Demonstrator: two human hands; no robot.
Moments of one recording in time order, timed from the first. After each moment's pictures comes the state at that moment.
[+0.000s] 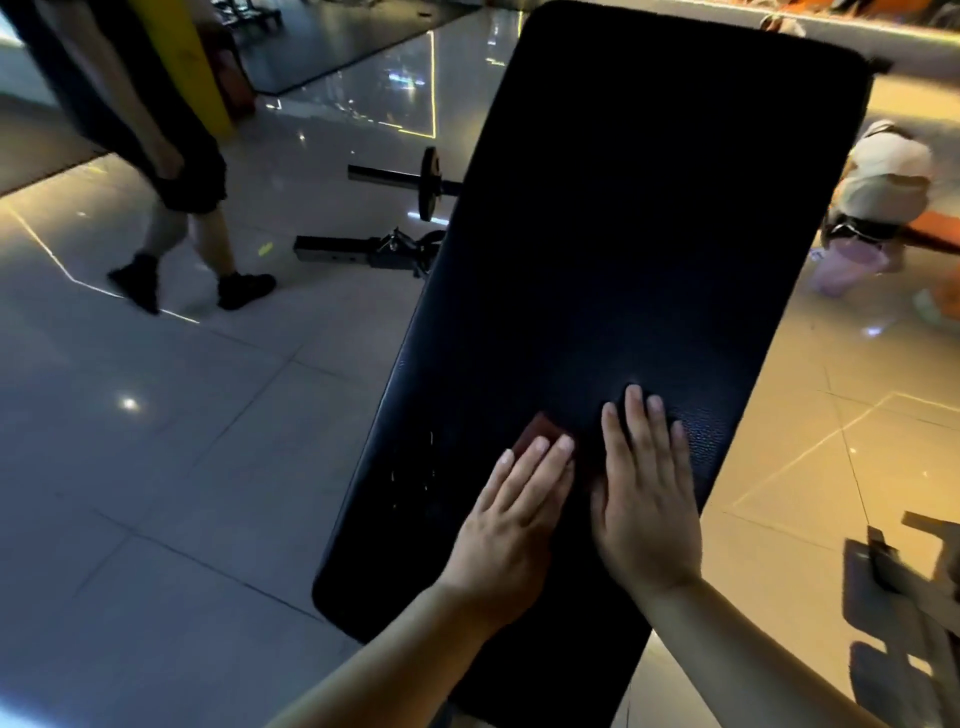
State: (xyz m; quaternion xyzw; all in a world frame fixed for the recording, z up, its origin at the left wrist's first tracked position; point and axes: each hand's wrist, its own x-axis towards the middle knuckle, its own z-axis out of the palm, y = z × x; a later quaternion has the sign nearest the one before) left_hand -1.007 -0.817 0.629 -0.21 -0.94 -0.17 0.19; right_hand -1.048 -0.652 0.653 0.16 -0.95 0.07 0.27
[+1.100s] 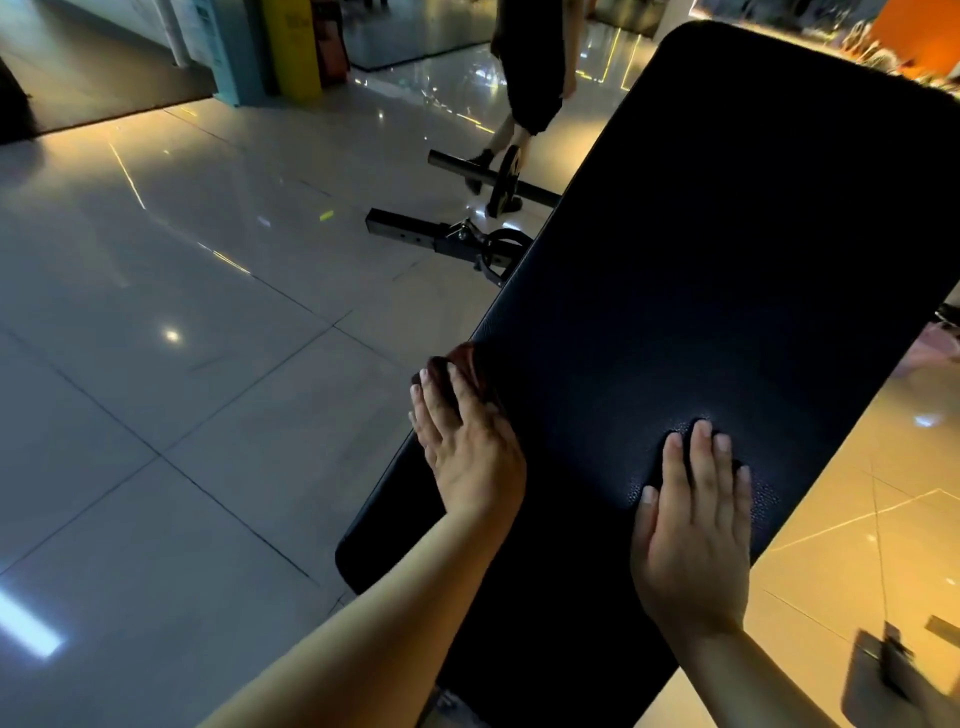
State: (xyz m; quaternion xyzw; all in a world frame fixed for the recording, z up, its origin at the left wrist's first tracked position) left_hand -1.056 -0.852 0.651 0.32 -0.84 -0.40 0.18; right_hand -1.046 -0.657 0.658 0.15 -0.95 0.08 0.26
